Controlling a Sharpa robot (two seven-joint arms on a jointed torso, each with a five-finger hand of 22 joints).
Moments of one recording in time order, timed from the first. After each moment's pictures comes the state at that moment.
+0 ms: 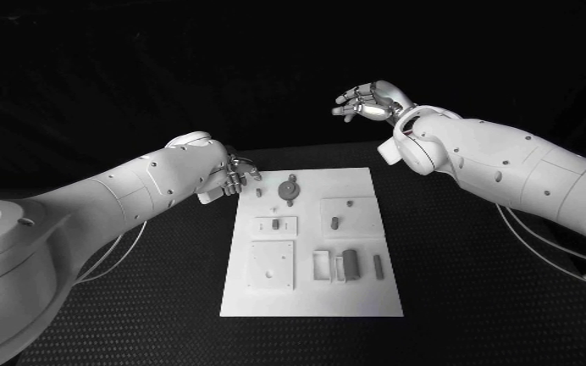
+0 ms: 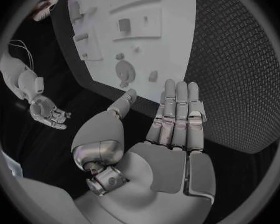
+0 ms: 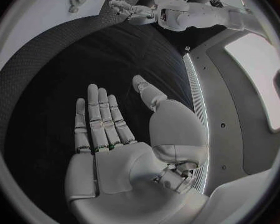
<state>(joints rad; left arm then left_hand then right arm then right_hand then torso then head) 1.30 -0.32 -0.15 0.71 -0.95 0.10 -0.44 0.66 -0.07 0.58 -0.24 0.06 0.82 0.17 0.22 0.64 1.09 0.07 0.47 0.54 0.87 0.06 0.78 0.64 0.01 0.94 -0.04 0.07 1.23 1.31 -0.59 -0.02 1.00 -0.66 -0.28 0.24 1.00 -0.11 0.51 -0.27 0.10 0.73 0.19 0.27 0.41 0.79 0.17 0.66 0.19 0.86 0.13 0.51 0.77 0.18 0.41 0.24 0.40 1.20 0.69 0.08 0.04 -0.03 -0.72</state>
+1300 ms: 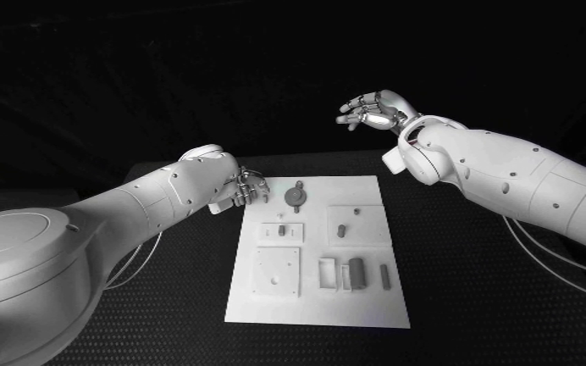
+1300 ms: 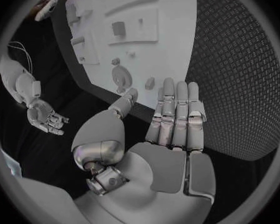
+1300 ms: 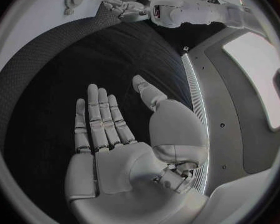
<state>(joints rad) 1.26 -0.27 -0.15 0.60 -0.95 0.13 -0.37 0.68 -0.03 0.58 -0.25 0.05 0.92 0.14 0.27 0.61 1.18 0.04 0.35 0.45 0.87 0.06 0.78 0.61 0.02 0.94 -0.04 0.07 1.21 1.31 -0.58 -0.02 1.00 -0.66 -0.28 0.24 1.00 -0.11 0.51 -0.27 0.10 0.73 0.19 0.27 0.41 0.79 0.17 0.66 0.18 0.86 0.13 0.51 0.77 0.18 0.40 0.24 0.39 1.21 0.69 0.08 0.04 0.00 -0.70</state>
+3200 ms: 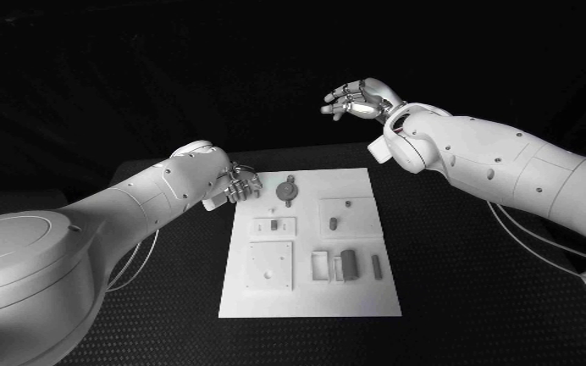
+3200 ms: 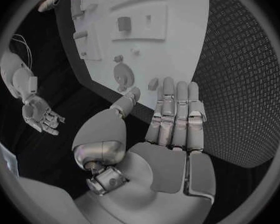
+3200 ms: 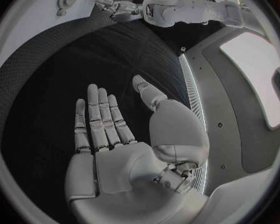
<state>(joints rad) 1.25 -0.21 -0.15 0.51 -0.89 0.15 -0.35 0.72 -0.01 0.58 -0.27 0.05 0.95 0.14 0.27 0.60 1.22 0.04 0.30 0.44 0.88 0.05 0.79 0.60 0.02 0.94 -0.04 0.07 1.20 1.32 -0.58 -0.02 1.03 -0.66 -0.28 0.24 1.00 -0.11 0.51 -0.27 0.10 0.73 0.19 0.27 0.41 0.79 0.17 0.66 0.18 0.86 0.13 0.51 0.76 0.18 0.39 0.24 0.39 1.21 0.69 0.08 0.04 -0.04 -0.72</state>
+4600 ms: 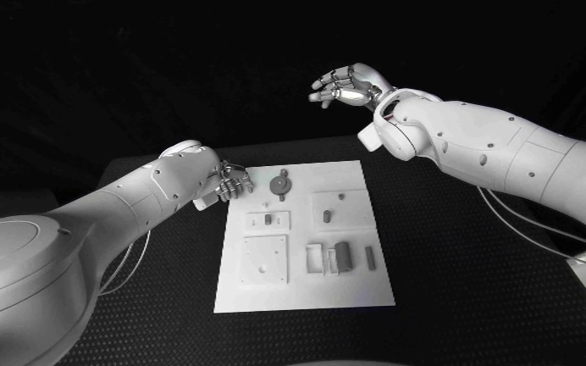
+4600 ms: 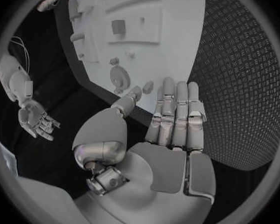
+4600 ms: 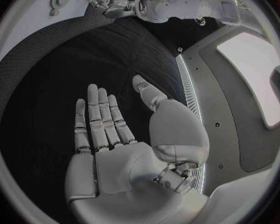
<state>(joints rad) 1.23 -0.21 -0.15 0.48 -0.89 0.15 -0.34 0.75 -0.01 0.58 -0.27 0.05 0.95 0.14 0.27 0.59 1.23 0.04 0.28 0.44 0.88 0.05 0.79 0.60 0.02 0.94 -0.04 0.07 1.20 1.34 -0.58 -0.02 1.07 -0.66 -0.28 0.24 1.00 -0.11 0.51 -0.27 0.10 0.73 0.19 0.27 0.41 0.79 0.17 0.66 0.18 0.86 0.13 0.51 0.76 0.18 0.39 0.24 0.38 1.21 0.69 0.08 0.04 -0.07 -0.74</state>
